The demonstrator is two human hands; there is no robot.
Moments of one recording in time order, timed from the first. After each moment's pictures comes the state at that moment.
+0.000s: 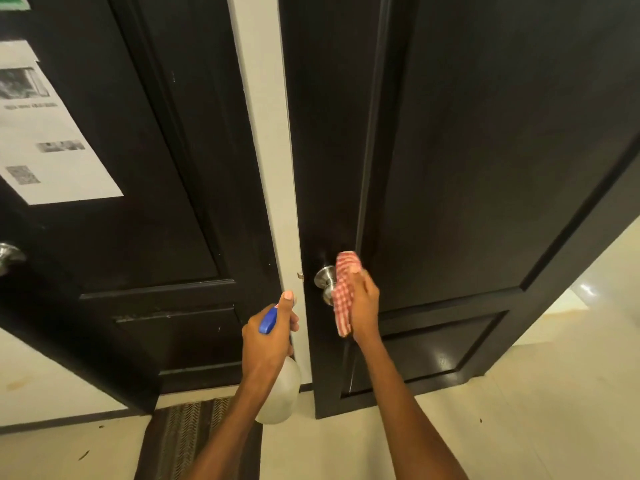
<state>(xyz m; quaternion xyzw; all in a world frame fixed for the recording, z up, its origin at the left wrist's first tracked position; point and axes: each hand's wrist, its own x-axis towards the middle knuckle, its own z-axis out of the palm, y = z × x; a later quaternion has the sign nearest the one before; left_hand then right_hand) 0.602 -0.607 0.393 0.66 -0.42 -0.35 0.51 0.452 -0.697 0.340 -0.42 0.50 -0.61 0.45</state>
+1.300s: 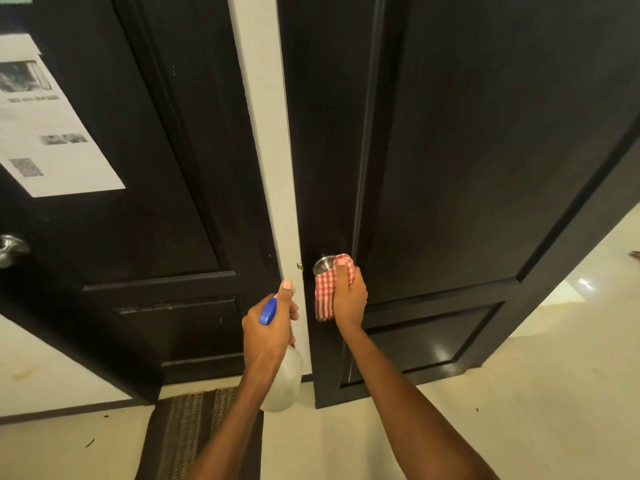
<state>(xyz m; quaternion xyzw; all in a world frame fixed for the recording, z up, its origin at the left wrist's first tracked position) 0.593 -0.596 0.400 0.67 -0.40 -0.34 0.53 0.470 -0.705 0.316 -0.40 0.63 -0.54 0.39</state>
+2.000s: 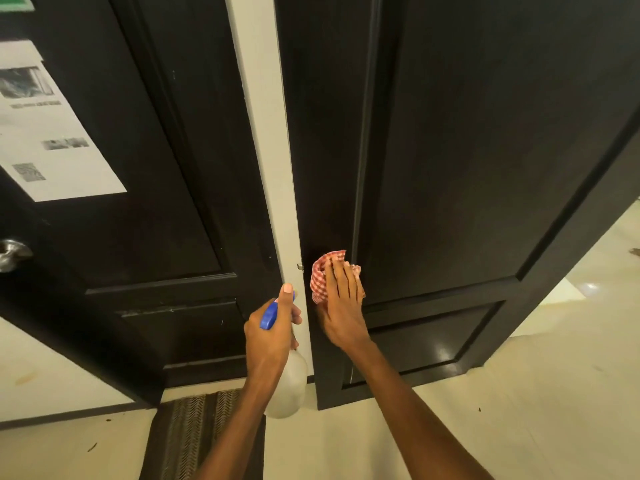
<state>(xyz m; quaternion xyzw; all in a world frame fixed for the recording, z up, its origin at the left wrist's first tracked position) 0.590 -0.587 0.401 0.67 -0.40 -0.34 0.53 0.457 -0.680 0.302 -0.76 0.58 -0.27 0.09</state>
